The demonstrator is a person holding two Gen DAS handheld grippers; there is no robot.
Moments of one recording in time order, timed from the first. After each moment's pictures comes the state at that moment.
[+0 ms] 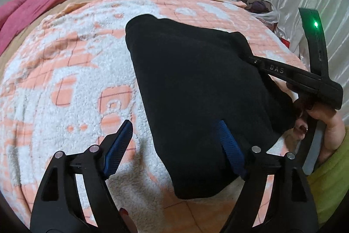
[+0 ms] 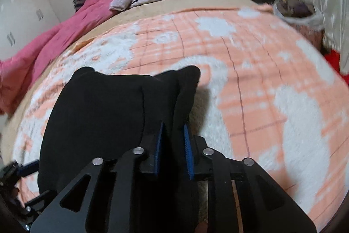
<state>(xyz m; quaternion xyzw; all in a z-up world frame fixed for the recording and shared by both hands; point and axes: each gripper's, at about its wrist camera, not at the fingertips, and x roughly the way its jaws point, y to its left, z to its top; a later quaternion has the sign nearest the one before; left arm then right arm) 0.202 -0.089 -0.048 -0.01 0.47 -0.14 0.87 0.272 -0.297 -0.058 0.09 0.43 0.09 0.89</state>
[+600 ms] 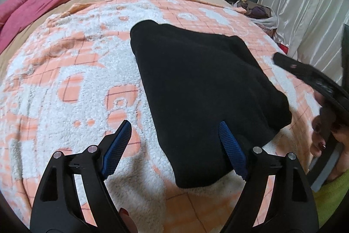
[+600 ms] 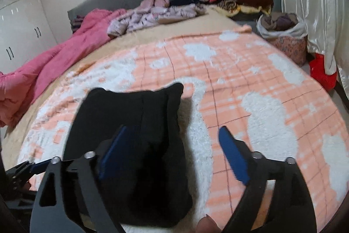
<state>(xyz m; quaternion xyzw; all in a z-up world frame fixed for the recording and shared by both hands) 0.187 -0.081 -0.034 -0.02 0.46 -0.13 0.88 0.203 -0.309 -0.003 0.10 0.35 0.06 0.93</state>
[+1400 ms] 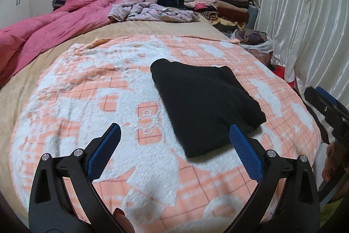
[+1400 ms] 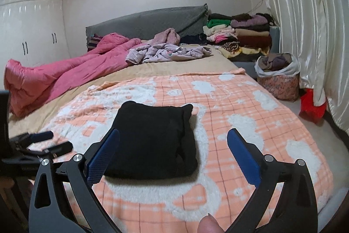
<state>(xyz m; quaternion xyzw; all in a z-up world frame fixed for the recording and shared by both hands) 0.102 -0.045 0.027 -0.01 0.35 -0.12 0.93 0.063 -0.284 0.059 0.04 0.24 0.06 0.97</state>
